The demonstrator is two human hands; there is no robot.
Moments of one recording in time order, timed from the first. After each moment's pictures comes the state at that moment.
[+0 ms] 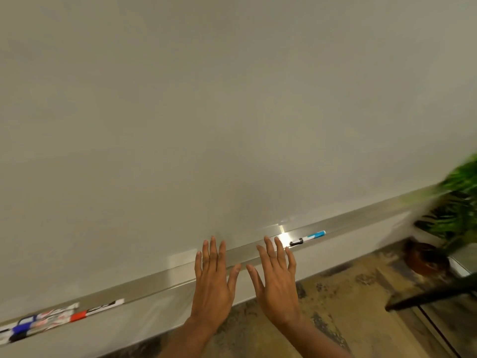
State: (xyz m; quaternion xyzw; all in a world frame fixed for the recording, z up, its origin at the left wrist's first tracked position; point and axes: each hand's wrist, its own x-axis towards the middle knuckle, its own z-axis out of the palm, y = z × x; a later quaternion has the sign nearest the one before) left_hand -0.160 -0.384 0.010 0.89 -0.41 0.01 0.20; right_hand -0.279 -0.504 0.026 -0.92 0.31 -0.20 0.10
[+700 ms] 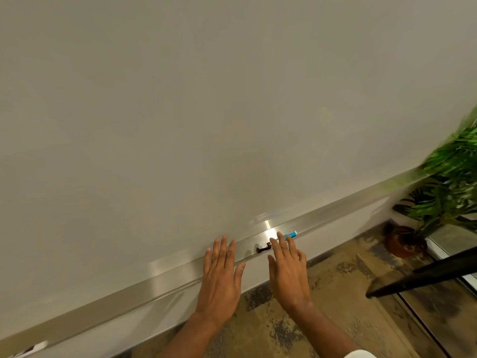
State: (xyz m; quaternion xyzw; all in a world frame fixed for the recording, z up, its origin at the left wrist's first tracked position) left_hand -0.194 -0.529 -0.034 0.86 -0.47 -0.06 0.20; right_hand -0.318 -0.666 -0.044 -0.90 0.41 -0.14 0.08
